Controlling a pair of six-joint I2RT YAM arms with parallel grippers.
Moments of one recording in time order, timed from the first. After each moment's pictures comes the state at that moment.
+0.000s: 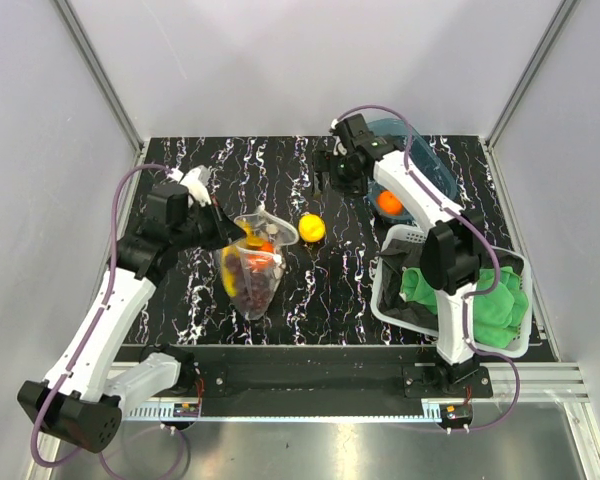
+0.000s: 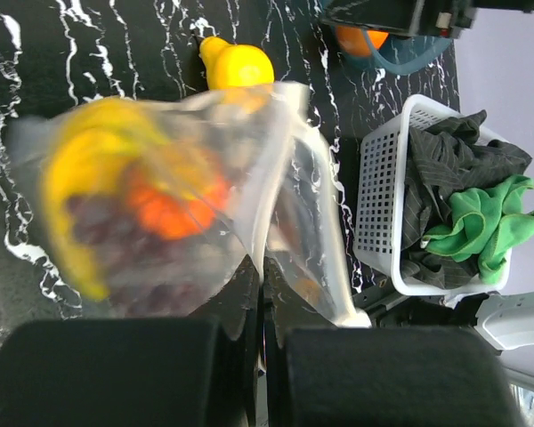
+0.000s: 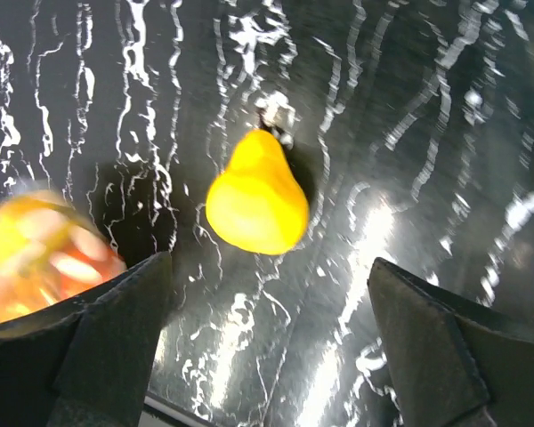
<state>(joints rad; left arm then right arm) -0.31 1.00 1.08 -0.67 0.31 -0.56 0.46 2.07 1.99 -0.89 -0.14 0.38</state>
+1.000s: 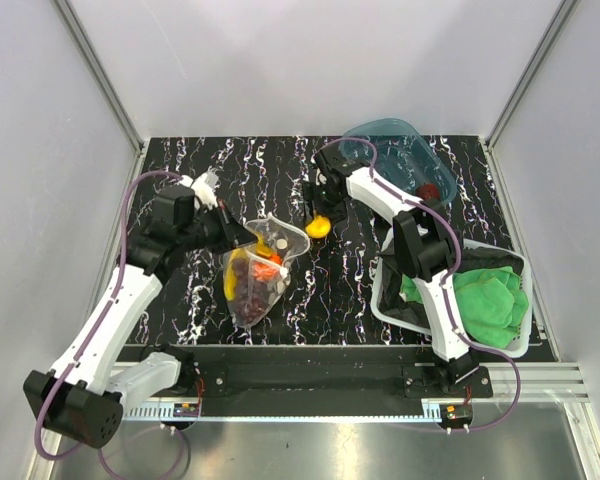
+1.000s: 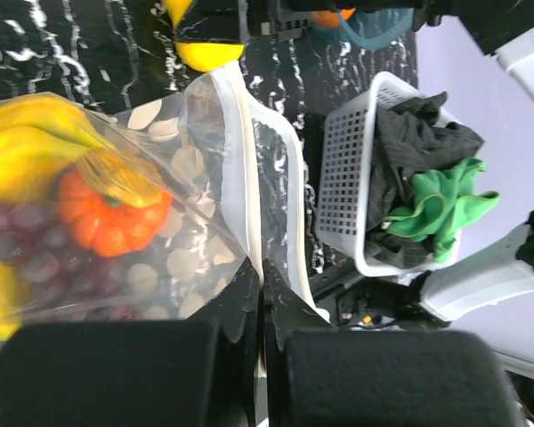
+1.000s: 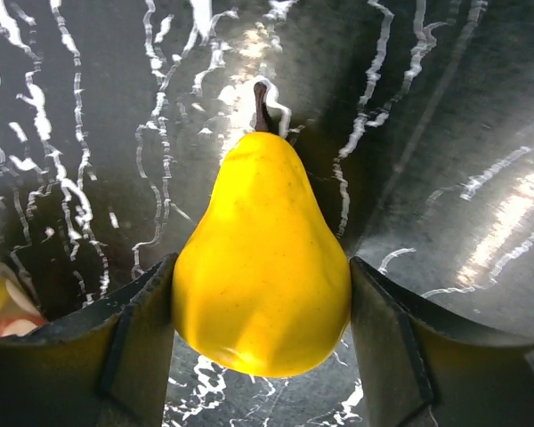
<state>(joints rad) -0.31 1.01 1.00 -0.60 0.43 -0.66 0.52 2.33 1.98 -0.80 -0.19 0.34</state>
